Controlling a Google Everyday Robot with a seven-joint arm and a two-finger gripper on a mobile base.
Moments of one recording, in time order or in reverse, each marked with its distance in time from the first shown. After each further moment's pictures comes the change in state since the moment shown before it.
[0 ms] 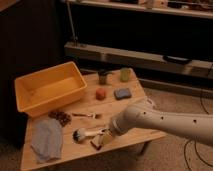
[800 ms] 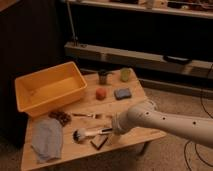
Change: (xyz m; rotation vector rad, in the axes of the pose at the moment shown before) arm 0.010 -0.020 0.019 -0.027 -0.052 -0.459
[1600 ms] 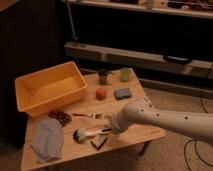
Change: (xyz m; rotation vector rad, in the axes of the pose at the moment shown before) arm 0.005 0.002 0.027 -0.055 0.089 -0.053
